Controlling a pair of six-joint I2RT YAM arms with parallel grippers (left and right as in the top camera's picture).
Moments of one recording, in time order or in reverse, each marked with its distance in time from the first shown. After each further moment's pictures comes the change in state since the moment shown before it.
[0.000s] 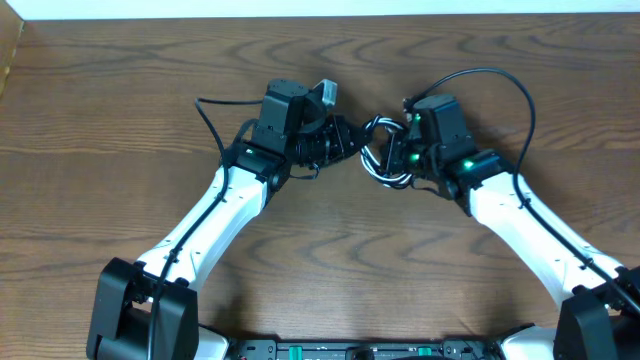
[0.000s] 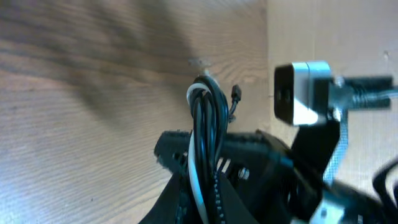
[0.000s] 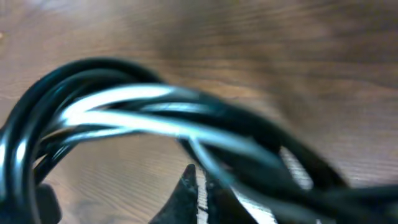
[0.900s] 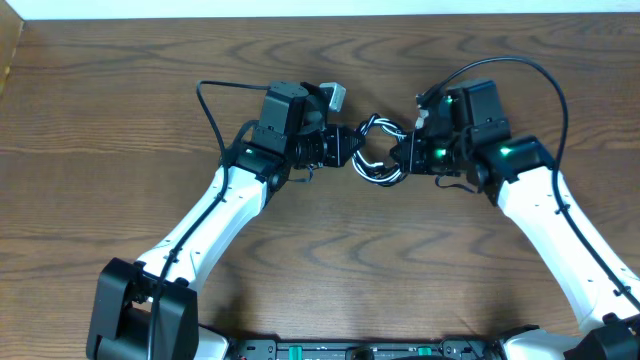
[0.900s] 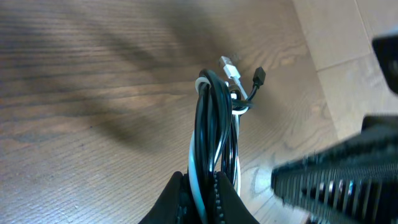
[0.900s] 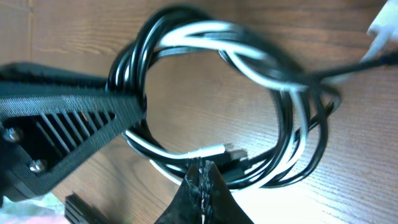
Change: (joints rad) left arm 0.001 0.000 0.000 -0.064 -0.085 0.373; right arm -0.070 -0.074 0.130 -0.318 -0.193 -0.148
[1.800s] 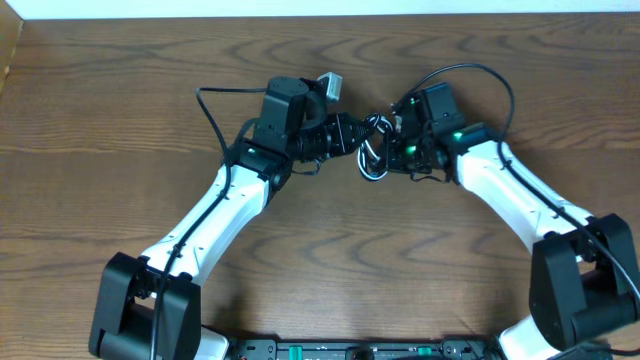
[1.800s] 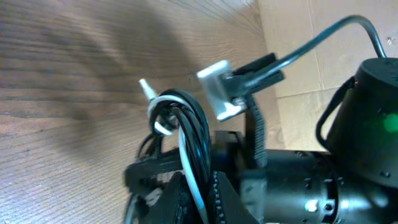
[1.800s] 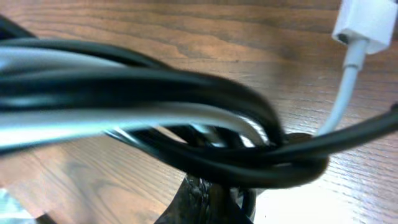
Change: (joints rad) left arm 0.002 0.018 -0.005 0.140 0.061 -0.262; right arm 0.018 0.264 0.006 0.145 0.017 0.036
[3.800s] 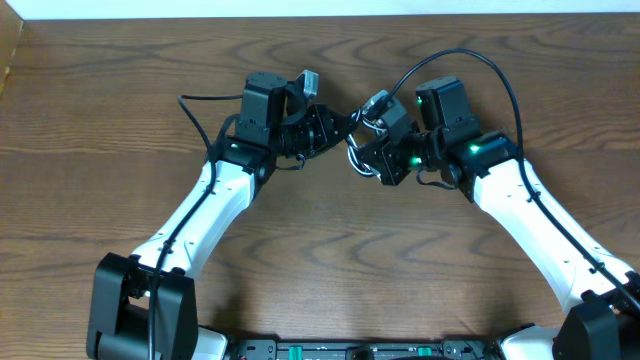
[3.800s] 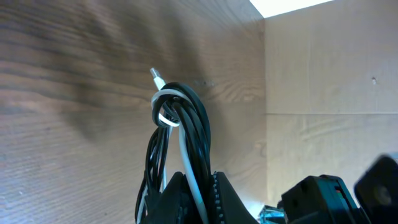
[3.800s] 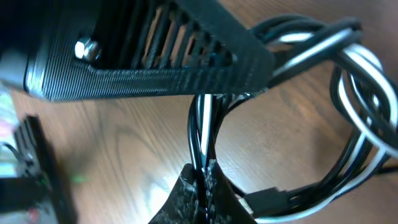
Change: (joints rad) left arm 0.080 0.000 0.000 -0.039 0.053 -0.121; right arm 0.061 -0.183 0.010 -0.009 -0.153 -0.512
